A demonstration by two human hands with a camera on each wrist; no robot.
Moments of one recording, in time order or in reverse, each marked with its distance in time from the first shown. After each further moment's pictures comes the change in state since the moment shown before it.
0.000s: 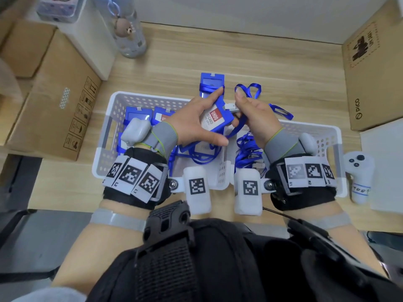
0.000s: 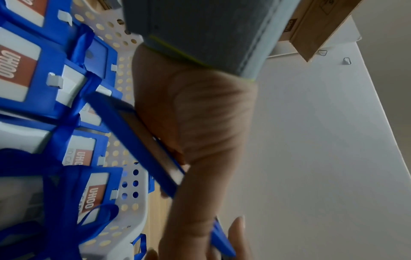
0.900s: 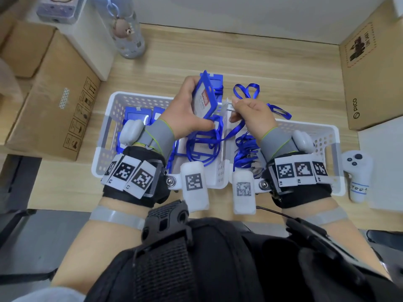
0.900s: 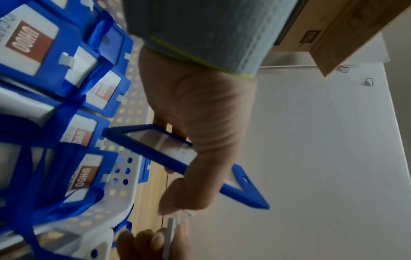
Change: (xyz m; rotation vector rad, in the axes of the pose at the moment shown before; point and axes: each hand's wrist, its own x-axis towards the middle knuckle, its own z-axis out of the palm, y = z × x) left_hand -0.001 0.001 0.000 -0.307 0.242 0.092; right_hand 0.007 0.009 -0.005 -0.201 0.159 0.004
